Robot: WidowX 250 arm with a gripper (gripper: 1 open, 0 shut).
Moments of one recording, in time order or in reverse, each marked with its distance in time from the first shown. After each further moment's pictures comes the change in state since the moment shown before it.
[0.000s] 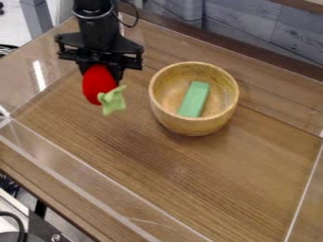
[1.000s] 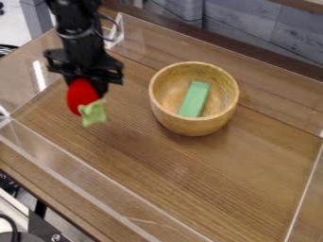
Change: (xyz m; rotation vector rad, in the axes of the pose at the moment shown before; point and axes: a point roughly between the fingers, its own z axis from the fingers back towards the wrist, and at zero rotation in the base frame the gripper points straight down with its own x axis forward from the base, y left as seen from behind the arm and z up) arm 0.001 0.027 -0.024 -0.030 -0.001 -0.097
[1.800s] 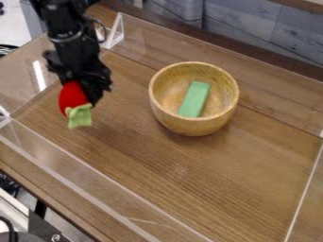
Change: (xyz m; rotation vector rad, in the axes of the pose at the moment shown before) arm 0.000 0.002 -0.018 -0.054 0.015 -0.199
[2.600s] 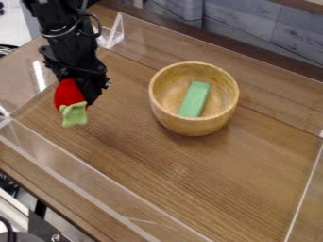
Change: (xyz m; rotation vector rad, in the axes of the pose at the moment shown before) arm -0.007 -0.003 0.017 -0.030 -0.032 -0.049
